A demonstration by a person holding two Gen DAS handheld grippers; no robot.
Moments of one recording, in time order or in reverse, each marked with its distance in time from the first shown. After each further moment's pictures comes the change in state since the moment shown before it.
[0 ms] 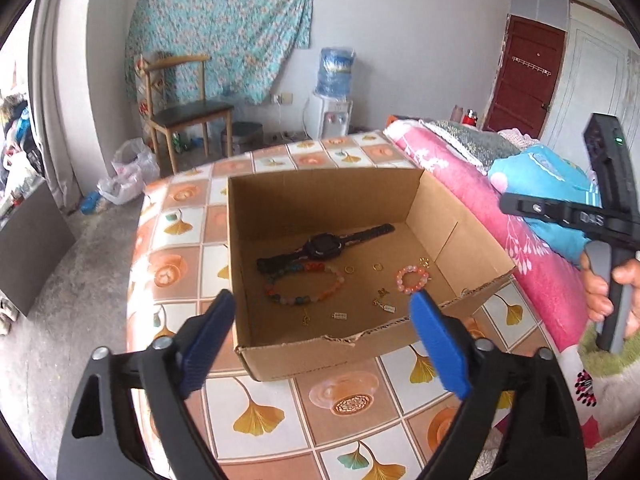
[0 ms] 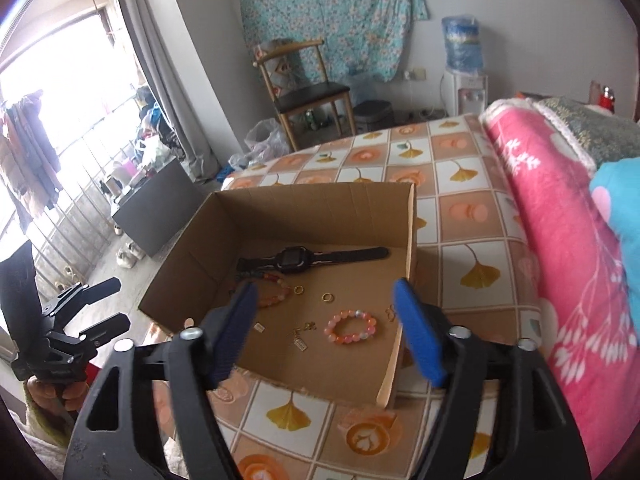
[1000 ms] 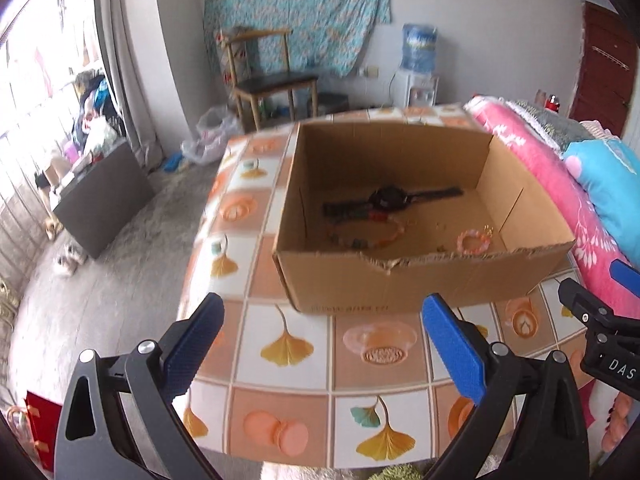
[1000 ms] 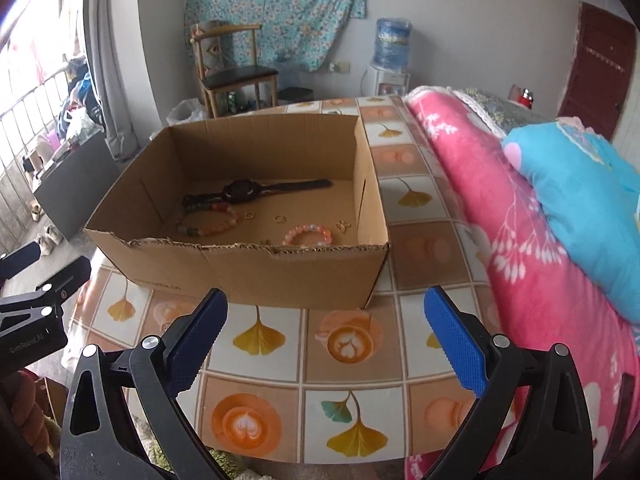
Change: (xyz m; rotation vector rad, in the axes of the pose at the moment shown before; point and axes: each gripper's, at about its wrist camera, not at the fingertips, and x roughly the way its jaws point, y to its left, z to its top) left arm 0.002 -0.029 -0.034 -0.119 0.135 0.324; right arm 0.004 0.046 -0.081 -0.003 0.055 -0.364
